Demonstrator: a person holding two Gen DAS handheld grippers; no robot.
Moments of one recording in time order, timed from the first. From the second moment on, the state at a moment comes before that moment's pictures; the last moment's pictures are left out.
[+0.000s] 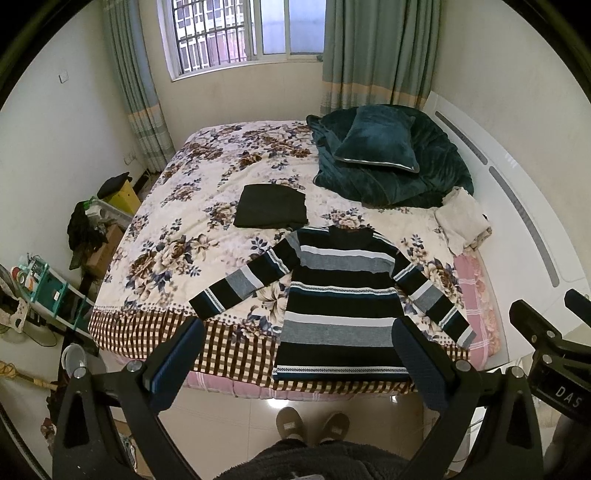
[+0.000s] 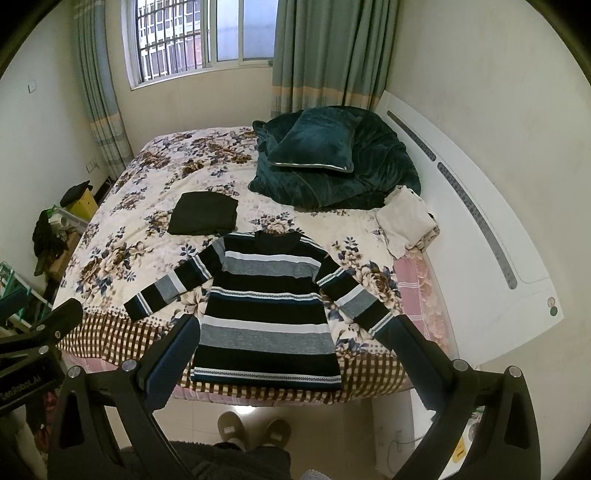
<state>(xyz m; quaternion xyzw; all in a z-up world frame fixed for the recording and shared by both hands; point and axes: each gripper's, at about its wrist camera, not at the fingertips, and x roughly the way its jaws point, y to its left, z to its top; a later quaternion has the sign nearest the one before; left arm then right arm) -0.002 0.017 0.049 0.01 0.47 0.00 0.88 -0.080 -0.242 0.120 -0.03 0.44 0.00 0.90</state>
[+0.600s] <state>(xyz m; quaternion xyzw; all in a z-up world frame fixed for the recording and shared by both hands) -0.007 0.016 0.039 0.00 0.47 -0.01 0.88 -0.086 -0.242 0.117 -0.03 0.43 0.00 0.90</state>
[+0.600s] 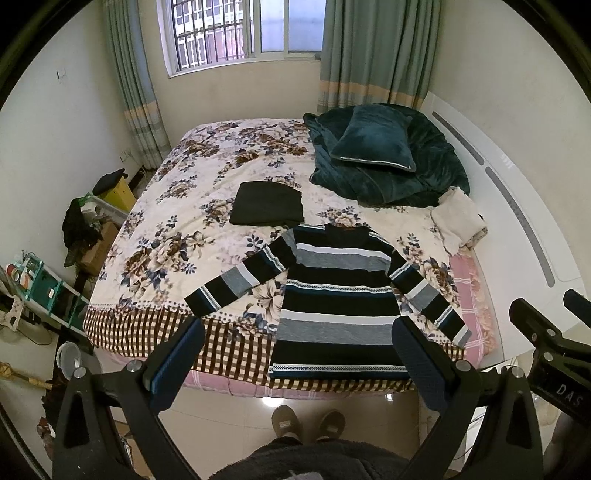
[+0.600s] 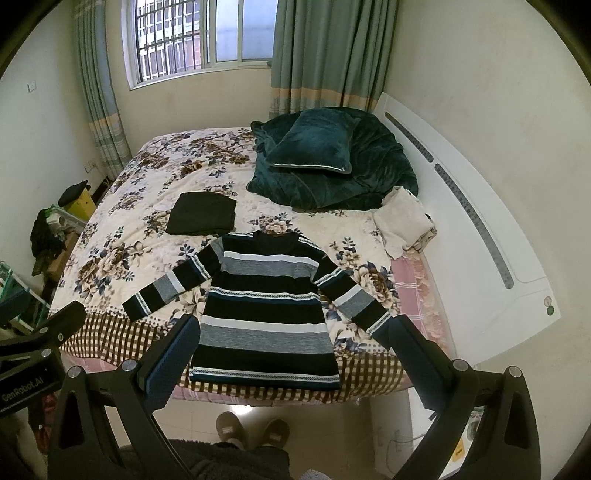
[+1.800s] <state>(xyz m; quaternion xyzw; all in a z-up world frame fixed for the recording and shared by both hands) 0.272 -0.076 -0.465 0.07 0.67 0.11 0.73 0.033 -0.685 -0.532 0.59 0.43 -0.37 0.57</state>
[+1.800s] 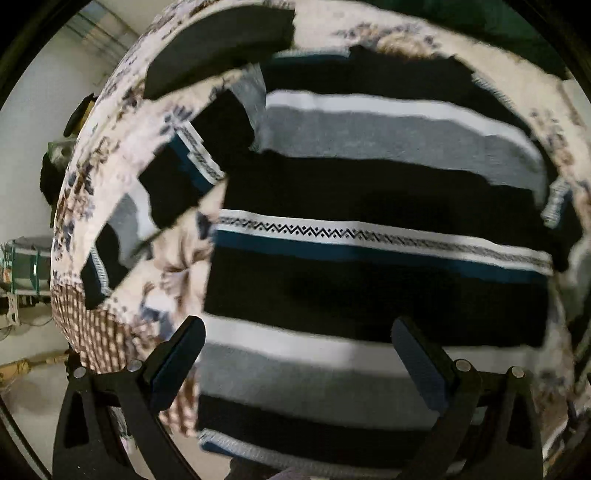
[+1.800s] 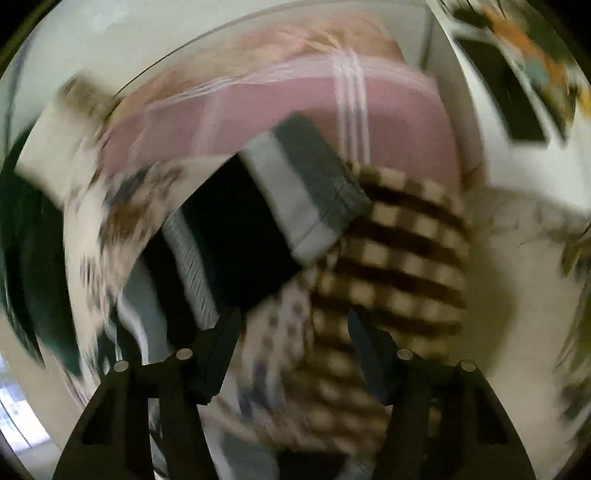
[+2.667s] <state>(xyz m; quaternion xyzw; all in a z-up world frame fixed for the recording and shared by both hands) 0.269 0.108 -0.488 0.02 0.59 0.18 0.79 0.377 -0.310 -0.341 0.14 0.44 -0.09 0.88</state>
